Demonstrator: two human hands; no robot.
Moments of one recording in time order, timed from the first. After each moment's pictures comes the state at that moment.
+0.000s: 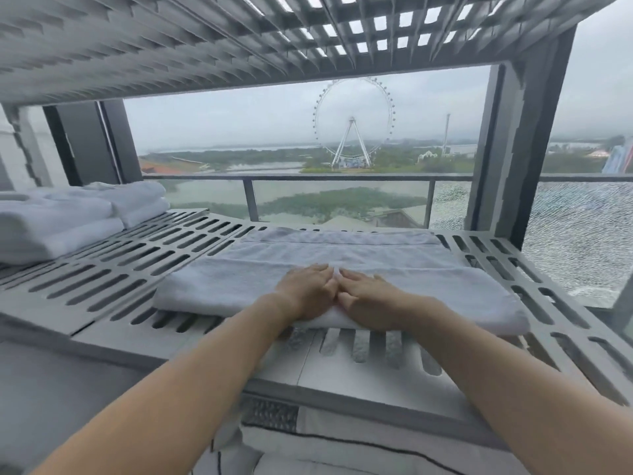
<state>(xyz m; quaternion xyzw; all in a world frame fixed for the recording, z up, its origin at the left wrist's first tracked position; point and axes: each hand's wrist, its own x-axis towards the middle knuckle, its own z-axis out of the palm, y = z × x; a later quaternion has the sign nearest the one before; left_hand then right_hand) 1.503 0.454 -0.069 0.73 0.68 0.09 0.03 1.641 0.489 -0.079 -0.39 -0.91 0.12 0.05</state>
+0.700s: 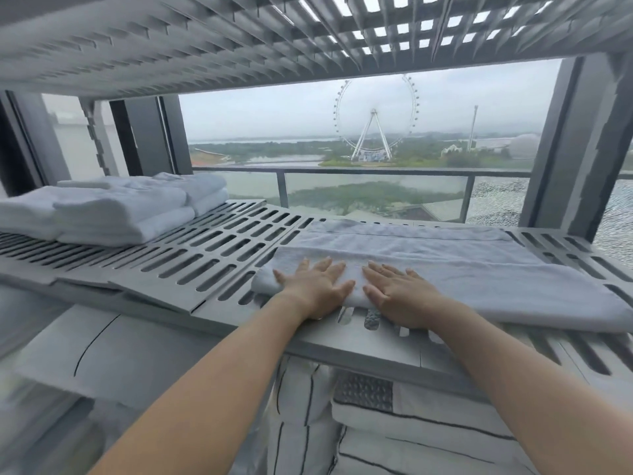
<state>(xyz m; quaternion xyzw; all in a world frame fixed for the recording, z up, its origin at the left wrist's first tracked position) 1.388 0.392 -0.076 0.65 0.76 0.05 0.04 1.559 0.454 -0.089 -0.41 -0.91 0.04 0.04</state>
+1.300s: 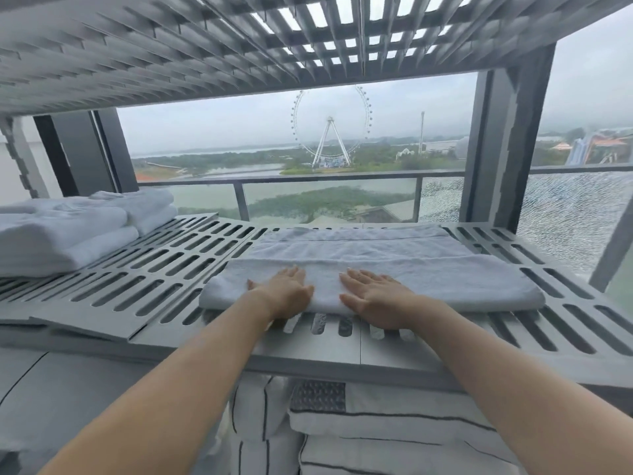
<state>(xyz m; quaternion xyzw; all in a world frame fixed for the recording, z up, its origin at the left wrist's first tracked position) 1.416 0.409 -0.066 0.68 0.73 0.03 0.07 1.609 0.450 -0.082 -0.43 -0.90 0.07 0.03</state>
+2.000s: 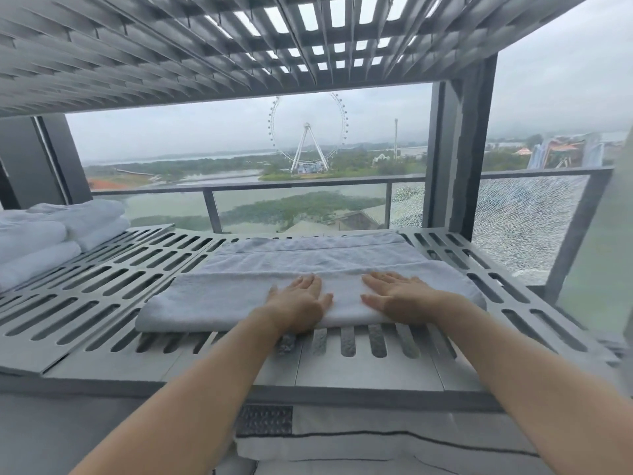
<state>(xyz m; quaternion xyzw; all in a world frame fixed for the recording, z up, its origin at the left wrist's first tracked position) 1.507 0.440 -0.072 0.73 0.68 0.03 0.08 1.713 0.485 -0.075 -0.52 -0.85 0.10 0.01</state>
